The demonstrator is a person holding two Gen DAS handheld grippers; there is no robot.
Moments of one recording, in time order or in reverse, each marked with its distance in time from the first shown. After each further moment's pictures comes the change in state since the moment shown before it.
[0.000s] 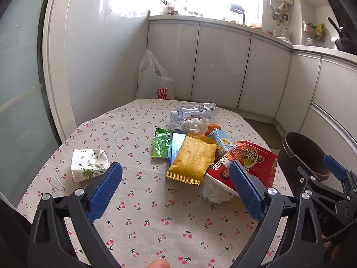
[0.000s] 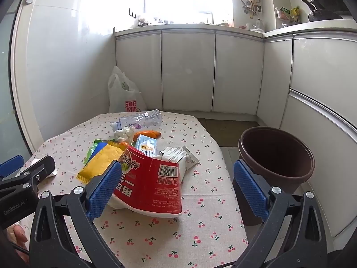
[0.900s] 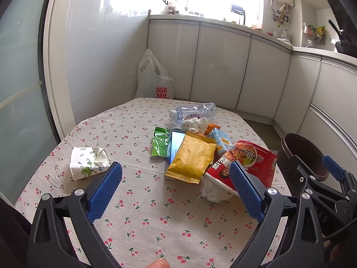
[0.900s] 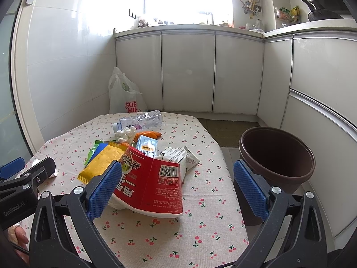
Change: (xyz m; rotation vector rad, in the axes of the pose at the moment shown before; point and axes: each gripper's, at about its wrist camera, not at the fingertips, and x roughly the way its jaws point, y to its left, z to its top) left arm 0.001 -0.001 -0.003 -0.013 0.003 -0.008; right arm -0.001 0.000 -0.001 0.003 -0.008 0.004
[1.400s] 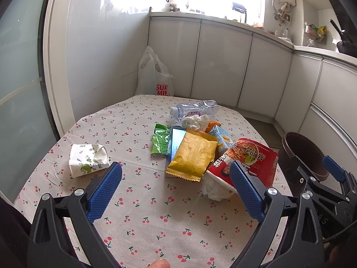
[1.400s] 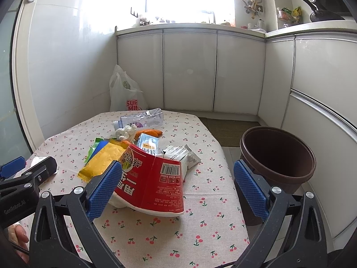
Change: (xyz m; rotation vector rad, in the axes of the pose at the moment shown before) left arm 0.004 0.004 -0.002 -0.010 0.016 -0.002; right arm 0.001 0.002 -0.002 -0.012 0.007 0.005
